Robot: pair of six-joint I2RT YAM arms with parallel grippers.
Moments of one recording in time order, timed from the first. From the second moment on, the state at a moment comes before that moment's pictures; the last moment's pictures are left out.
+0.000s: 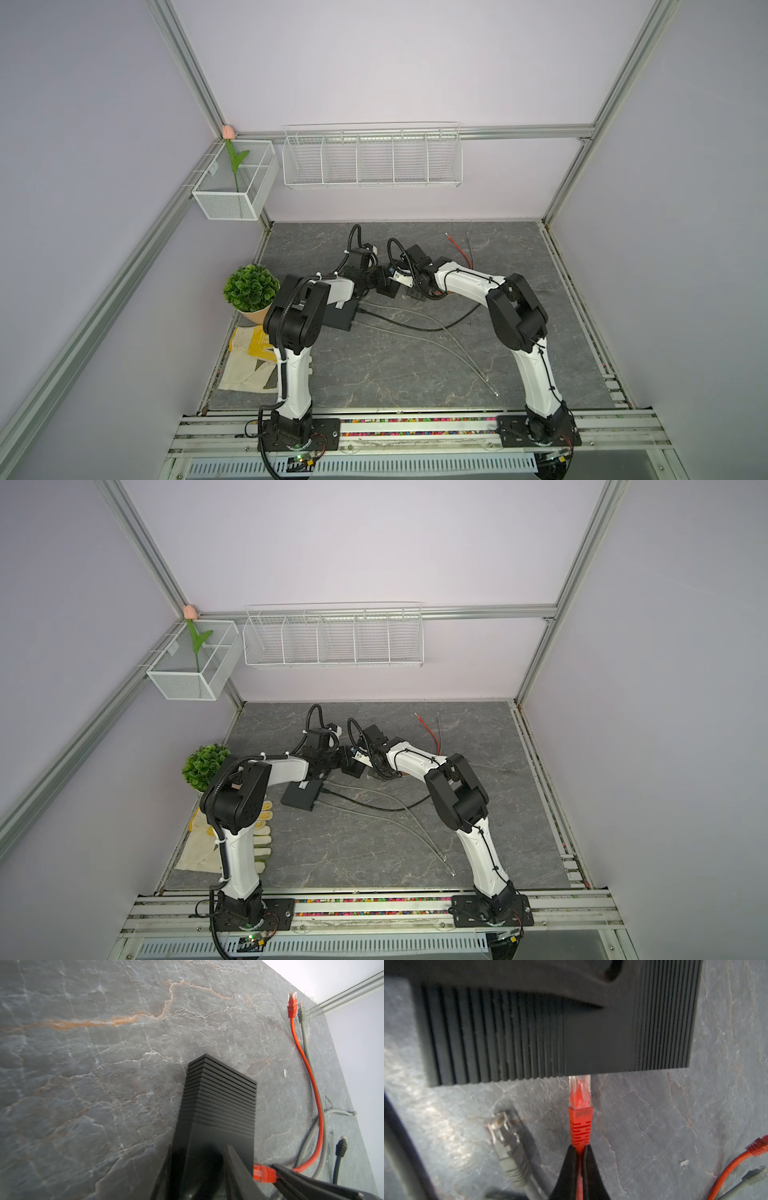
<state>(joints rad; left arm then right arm) -0.41 2.04 1.15 0.20 0.32 -0.50 0.69 2.20 1.66 -0.58 0.15 -0.60</state>
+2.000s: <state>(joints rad) -0.40 2.07 1.26 0.03 0.36 -0.39 0.71 2.18 1.59 -0.49 0.18 -0.55</state>
